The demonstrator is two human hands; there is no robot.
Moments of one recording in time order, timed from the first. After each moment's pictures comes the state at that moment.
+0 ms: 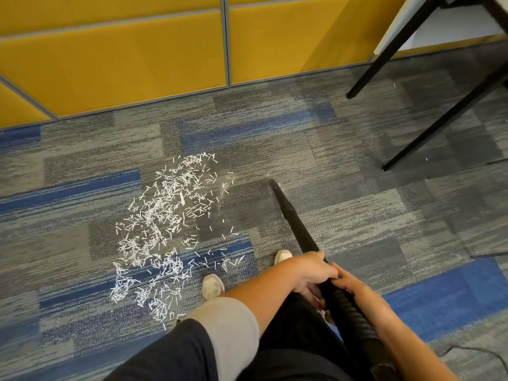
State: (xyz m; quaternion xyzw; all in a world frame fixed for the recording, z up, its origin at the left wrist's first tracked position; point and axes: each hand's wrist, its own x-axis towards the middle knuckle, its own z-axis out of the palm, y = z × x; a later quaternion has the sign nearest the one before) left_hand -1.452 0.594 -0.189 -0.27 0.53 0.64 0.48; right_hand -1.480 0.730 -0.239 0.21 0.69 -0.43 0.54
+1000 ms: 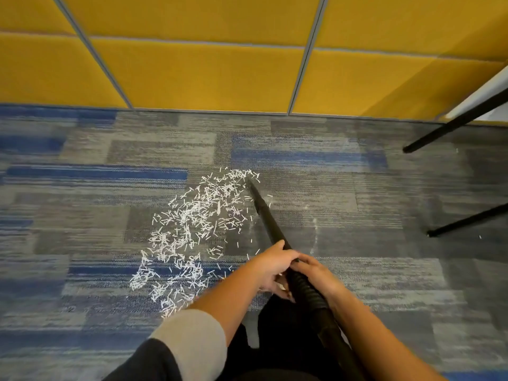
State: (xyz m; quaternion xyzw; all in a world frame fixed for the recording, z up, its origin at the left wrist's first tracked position) left_hand -1.410 0.435 -0.194 -0.47 0.41 0.73 0.26; right_hand -1.473 0.538 -0.215 0.07 0.69 -0.43 0.58
